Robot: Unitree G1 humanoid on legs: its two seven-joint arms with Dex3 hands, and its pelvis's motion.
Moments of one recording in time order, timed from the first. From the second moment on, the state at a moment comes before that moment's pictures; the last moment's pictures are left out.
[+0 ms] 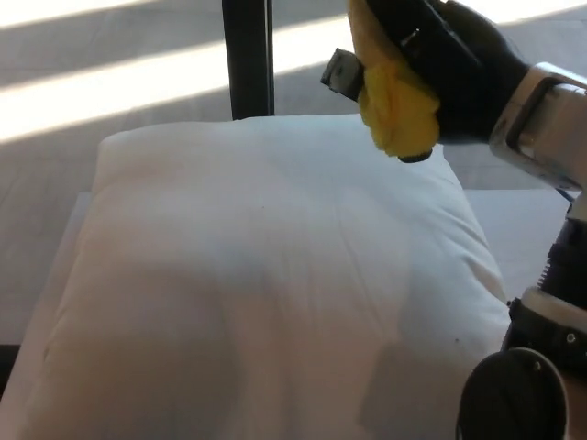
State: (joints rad) left_arm 0.03 0.53 0.57 1.26 -0.29 -0.14 -0.15; right_arm -1.16 0.12 -0.68 -0.04 0.37 1.40 0.22
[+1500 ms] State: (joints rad) left_arm -0.01 0.57 0.57 1.24 -0.30 -0.14 -0.17; right_arm -0.39 0.13 -0.30 -0.21 0.44 1.56 0.08
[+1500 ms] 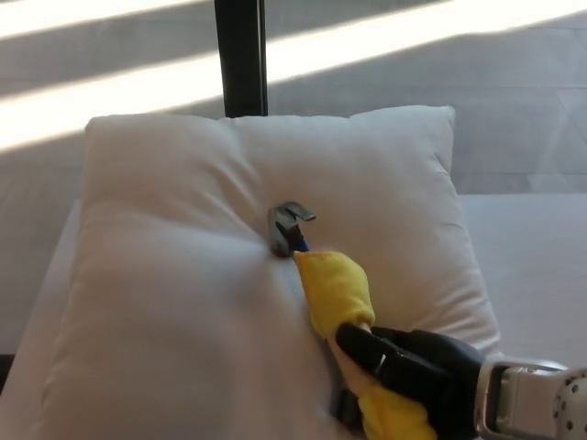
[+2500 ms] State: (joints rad) left_arm 0.00 0.57 0.57 1.24 -0.30 -0.14 -0.17; right_arm -0.74 0.09 -0.66 -0.24 0.51 1.60 -0.01
